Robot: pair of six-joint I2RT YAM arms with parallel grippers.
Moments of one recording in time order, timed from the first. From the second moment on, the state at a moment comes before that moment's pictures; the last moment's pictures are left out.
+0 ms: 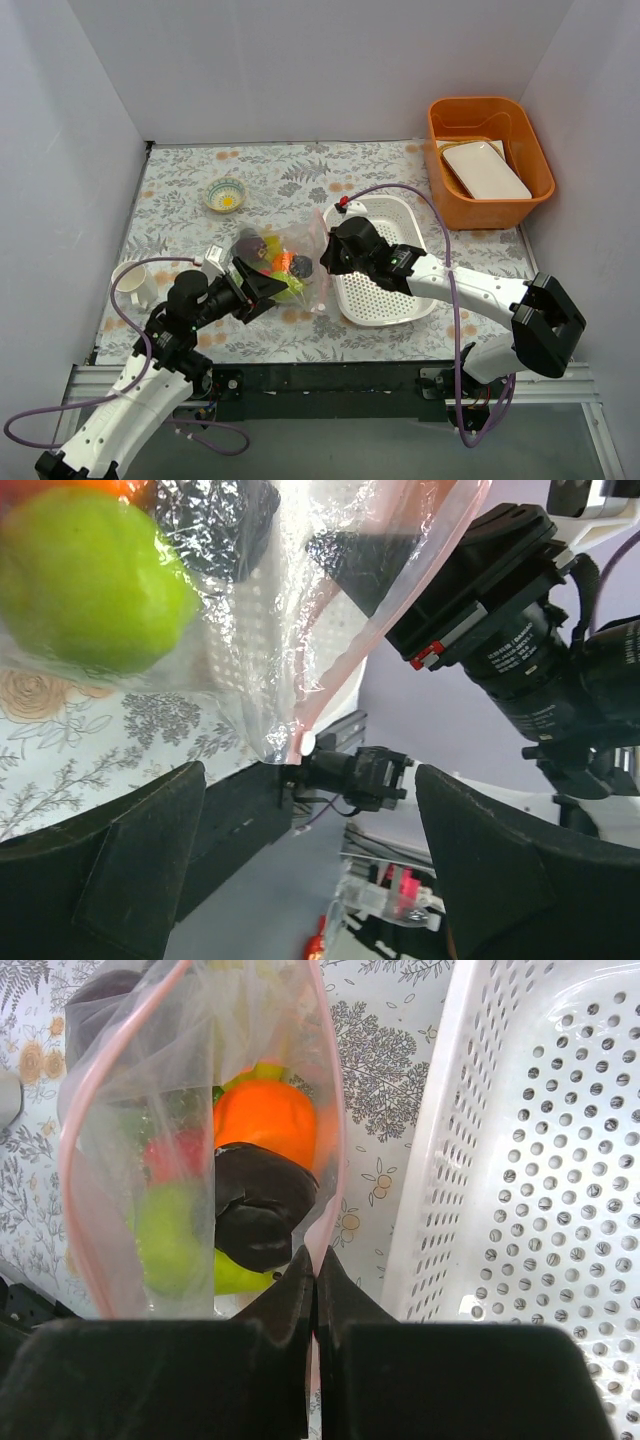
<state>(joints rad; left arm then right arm) -0.48 0.43 0.42 -0.37 0.36 -1.22 0.95 1.42 0.96 -0.16 0.17 0.68</state>
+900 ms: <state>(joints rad) -0.80 0.68 0.36 -0.20 0.24 -1.34 0.94 1.42 0.96 -0.17 0.17 0.68</state>
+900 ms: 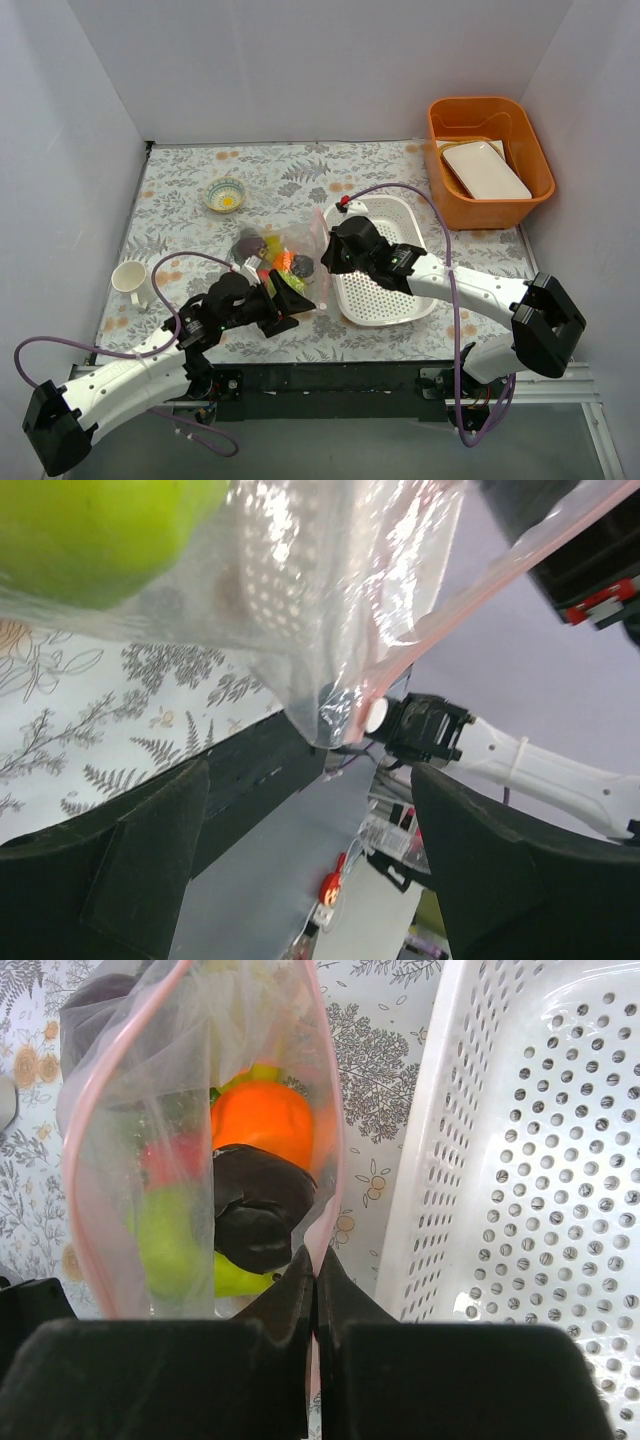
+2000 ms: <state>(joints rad) -0.83 0.80 0.27 0.17 0.08 -1.37 0.94 1.41 0.96 -0.17 0.17 0.70</state>
